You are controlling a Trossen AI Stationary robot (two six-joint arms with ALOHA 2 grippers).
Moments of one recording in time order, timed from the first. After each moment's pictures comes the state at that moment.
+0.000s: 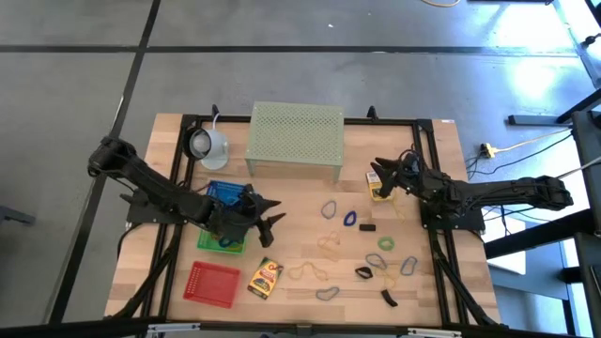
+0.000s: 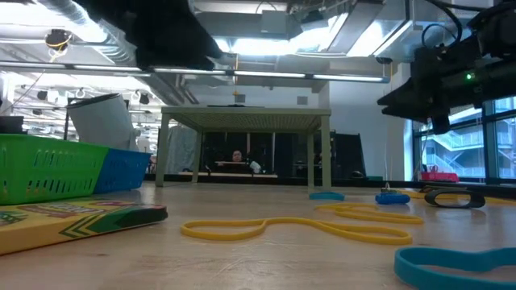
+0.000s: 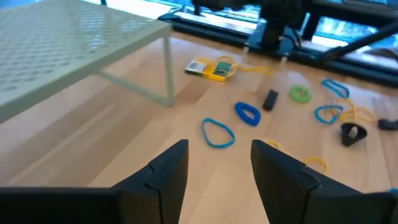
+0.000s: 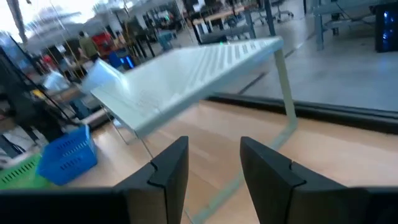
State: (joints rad) left arm -0.43 1.37 0.73 0.12 -0.78 -0.49; right arm -0.06 0.53 0.02 0.41 0.56 0.43
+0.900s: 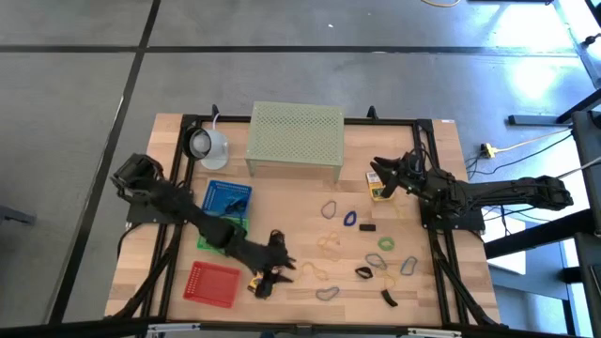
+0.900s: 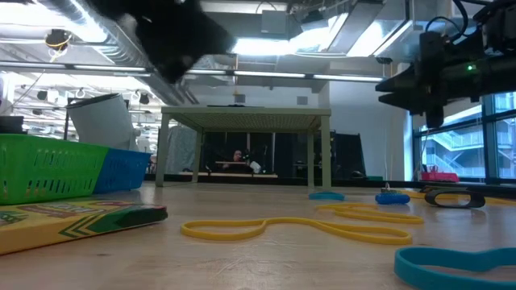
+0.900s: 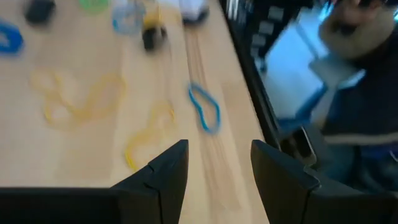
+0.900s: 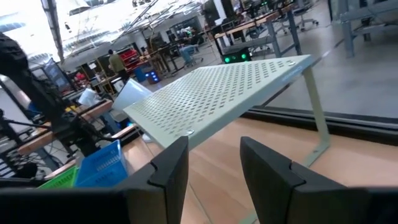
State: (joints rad) left arm -0.54 1.68 0.95 0.16 -0.15 -0.48; right arm -0.06 0.53 0.02 0.50 0.50 0.43
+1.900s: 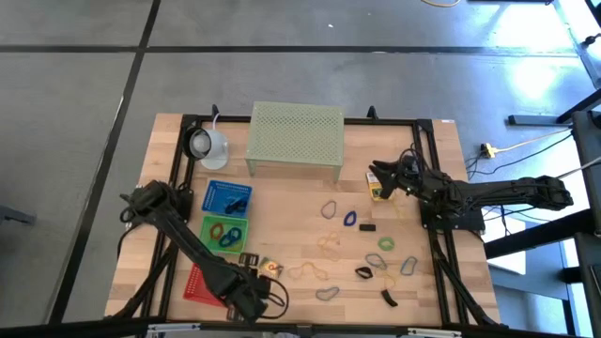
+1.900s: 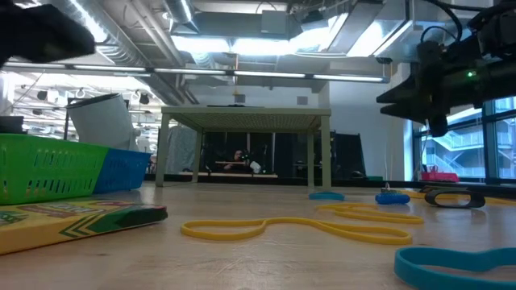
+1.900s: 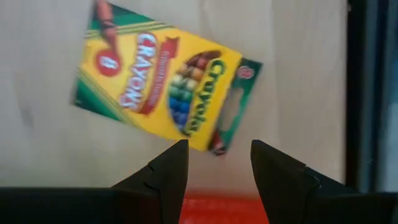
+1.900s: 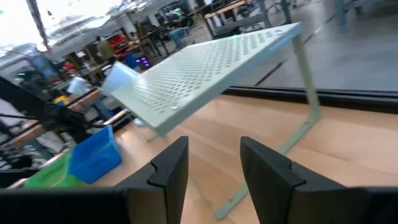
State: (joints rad) left arm -0.75 1.95 1.42 -0.88 -0.12 -0.65; right arm -0.06 0.53 0.02 0.40 0.48 0.52
